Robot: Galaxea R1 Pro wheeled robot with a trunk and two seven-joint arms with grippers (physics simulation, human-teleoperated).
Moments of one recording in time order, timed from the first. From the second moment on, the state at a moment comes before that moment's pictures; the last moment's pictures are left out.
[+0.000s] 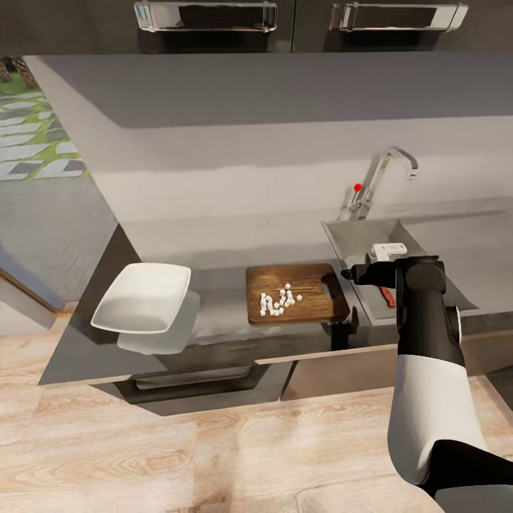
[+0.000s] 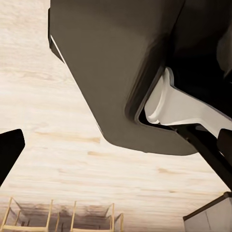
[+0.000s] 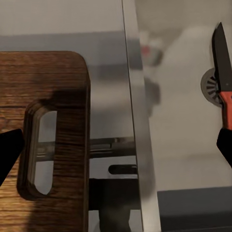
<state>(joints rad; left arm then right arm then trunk) -0.34 0.06 -2.08 -0.26 2.35 0.12 0.11 -0.97 0.06 -0.29 -1.39 0.72 1.04 0.69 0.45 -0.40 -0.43</state>
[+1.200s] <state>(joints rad) -0.34 0.06 -2.08 -0.26 2.35 0.09 0.11 -0.97 0.06 -0.29 -1.39 0.72 1.04 0.69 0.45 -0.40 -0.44</state>
